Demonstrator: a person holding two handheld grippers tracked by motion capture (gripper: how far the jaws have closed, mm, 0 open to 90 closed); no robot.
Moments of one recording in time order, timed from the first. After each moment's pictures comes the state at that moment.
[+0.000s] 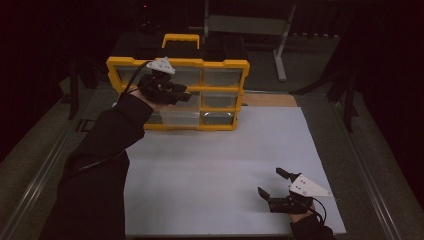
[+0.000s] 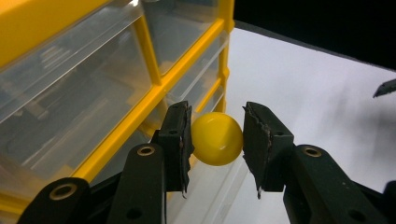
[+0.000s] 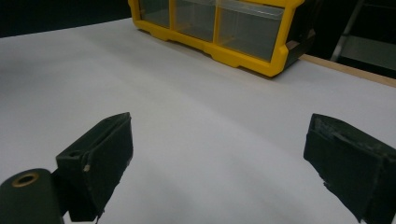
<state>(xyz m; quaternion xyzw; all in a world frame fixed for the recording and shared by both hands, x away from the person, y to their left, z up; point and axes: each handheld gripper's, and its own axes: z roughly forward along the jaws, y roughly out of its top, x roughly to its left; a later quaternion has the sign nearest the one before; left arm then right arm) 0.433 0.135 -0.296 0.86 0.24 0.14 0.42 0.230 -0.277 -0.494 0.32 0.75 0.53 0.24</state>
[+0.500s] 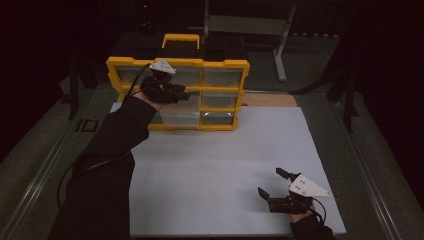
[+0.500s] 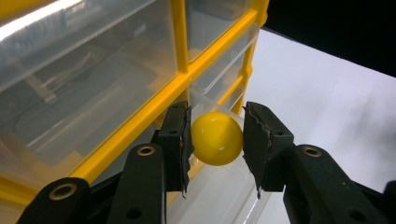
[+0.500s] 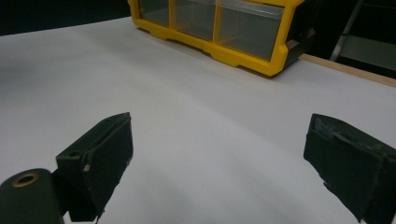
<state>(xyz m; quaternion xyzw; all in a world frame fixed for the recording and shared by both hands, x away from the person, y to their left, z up) 0.446 0.136 -0.314 0.85 0.28 0.14 0.42 0.230 -0.276 -0.495 0.32 0.75 0.52 0.24</state>
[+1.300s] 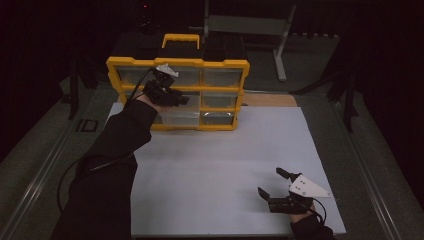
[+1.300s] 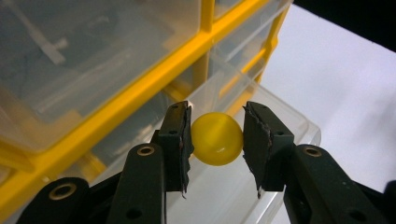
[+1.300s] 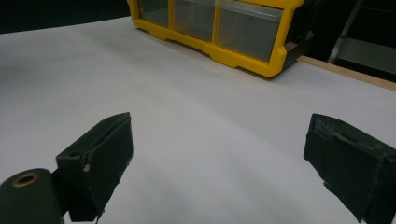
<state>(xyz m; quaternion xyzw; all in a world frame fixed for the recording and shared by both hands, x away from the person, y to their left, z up) 0.452 0.131 -0.327 0.86 0.33 0.12 0.36 0.229 -0.277 -0.494 0.31 0.75 0.52 0.25</state>
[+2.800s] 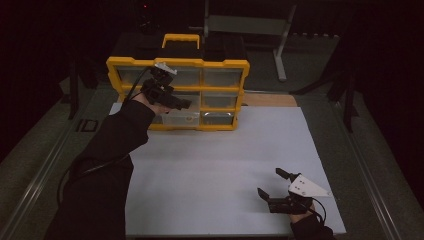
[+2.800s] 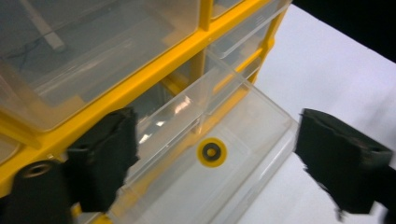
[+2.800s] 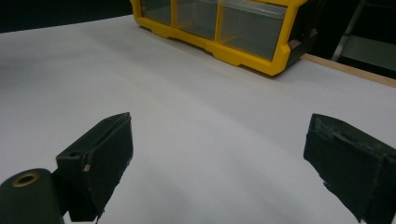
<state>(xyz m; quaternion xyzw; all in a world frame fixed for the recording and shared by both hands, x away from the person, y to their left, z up) 0.441 0.132 -0.314 0.85 0.36 0.11 0.36 0.229 -0.276 -0.494 0.31 0.76 0.52 0.24</state>
